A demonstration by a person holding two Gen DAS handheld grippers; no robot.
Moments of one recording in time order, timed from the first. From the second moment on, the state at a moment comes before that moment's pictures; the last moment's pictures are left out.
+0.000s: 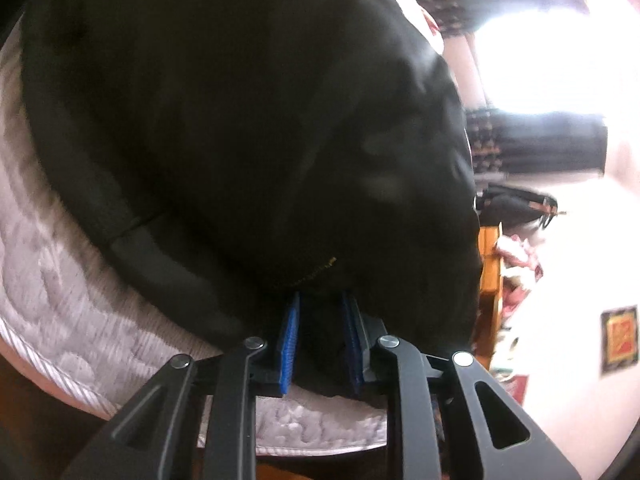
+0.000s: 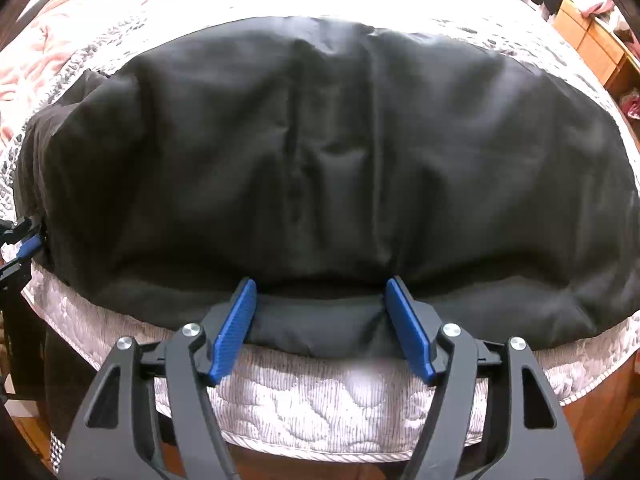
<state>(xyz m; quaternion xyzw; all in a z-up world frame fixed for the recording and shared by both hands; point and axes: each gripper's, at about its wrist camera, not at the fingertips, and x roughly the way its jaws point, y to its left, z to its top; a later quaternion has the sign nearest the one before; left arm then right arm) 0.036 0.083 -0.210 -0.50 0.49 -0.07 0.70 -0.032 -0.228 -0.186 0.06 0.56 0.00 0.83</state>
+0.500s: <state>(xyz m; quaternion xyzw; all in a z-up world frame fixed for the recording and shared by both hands) 0.035 0.083 -0.204 -0.46 0.48 -0.03 0.74 -0.033 -0.226 -0.188 0.06 0.56 0.00 0.83</state>
